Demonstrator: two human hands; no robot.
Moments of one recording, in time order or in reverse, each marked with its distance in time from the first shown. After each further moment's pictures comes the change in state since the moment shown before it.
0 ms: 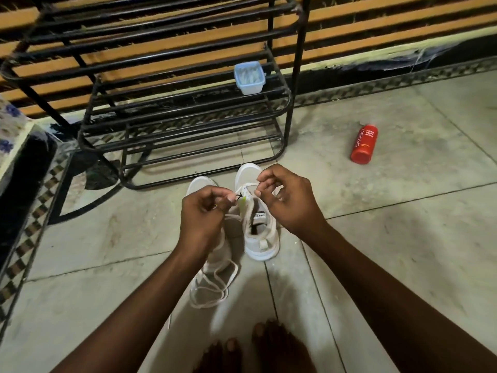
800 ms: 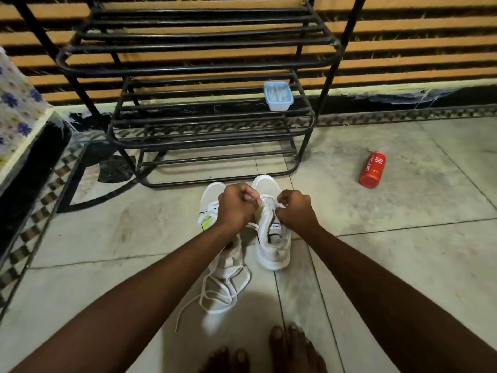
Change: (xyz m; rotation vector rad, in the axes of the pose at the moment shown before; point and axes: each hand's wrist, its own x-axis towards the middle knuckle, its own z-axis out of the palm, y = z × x) left_hand 0.065 -0.039 0.018 0.160 -0.079 -0.026; right_hand 0.032 0.051 0.042 -0.410 -0.149 0.422
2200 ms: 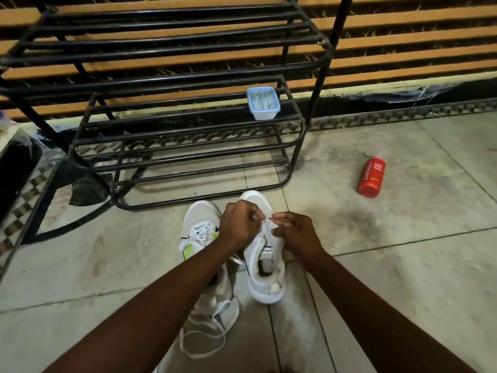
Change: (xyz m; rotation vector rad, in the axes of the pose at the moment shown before) left_hand 0.053 -0.027 0.053 0.419 -0.139 0.117; right_hand 0.019 0.049 0.016 0.811 -0.078 0.300
